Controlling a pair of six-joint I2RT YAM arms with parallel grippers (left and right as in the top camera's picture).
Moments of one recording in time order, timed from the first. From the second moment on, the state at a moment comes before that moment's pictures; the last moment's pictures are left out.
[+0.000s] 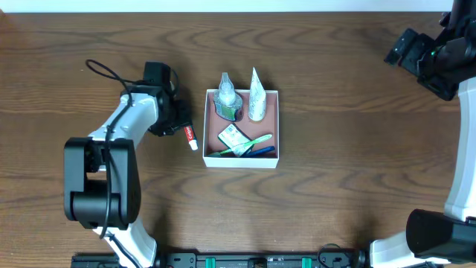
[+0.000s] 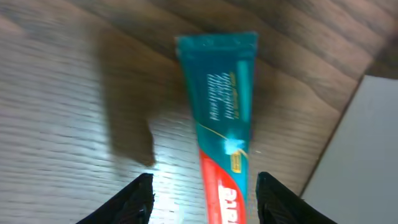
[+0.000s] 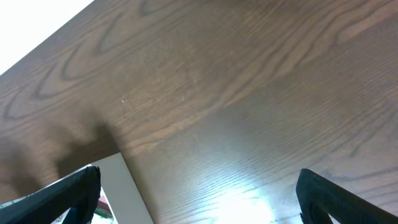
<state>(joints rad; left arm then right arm) -0.08 1.89 1.19 -0.66 0.15 -0.39 -0.14 1.69 2.00 -1.38 -0.03 0.47</state>
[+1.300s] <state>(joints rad) -0.12 1.33 1.20 -0.82 0.10 -0.18 -0.14 1.69 2.00 -1.38 -0.03 0.47</state>
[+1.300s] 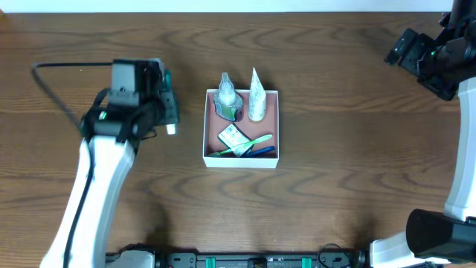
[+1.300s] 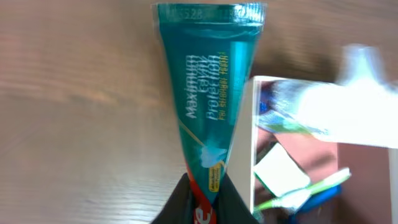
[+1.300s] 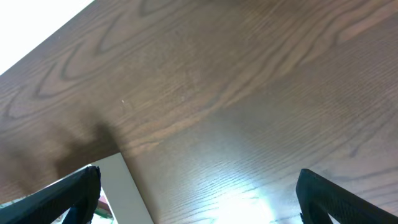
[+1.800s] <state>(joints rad) -0.42 1.36 1.20 -0.97 0.32 0.74 -0.14 1.69 2.00 -1.38 -0.03 0.47</state>
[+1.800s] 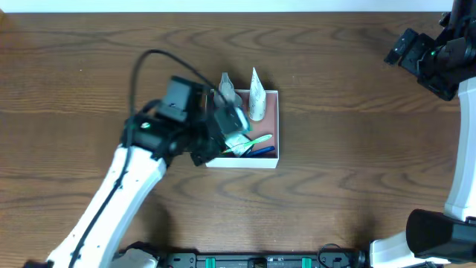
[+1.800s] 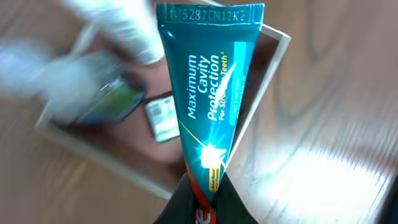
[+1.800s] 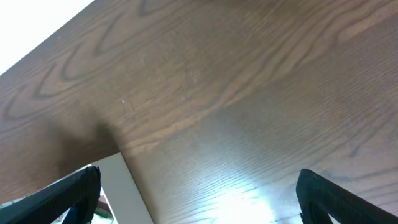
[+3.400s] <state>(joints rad) -0.10 0.97 1.20 -0.93 -0.41 0.08 -0.14 1.69 2.00 -1.38 -0.03 0.47</state>
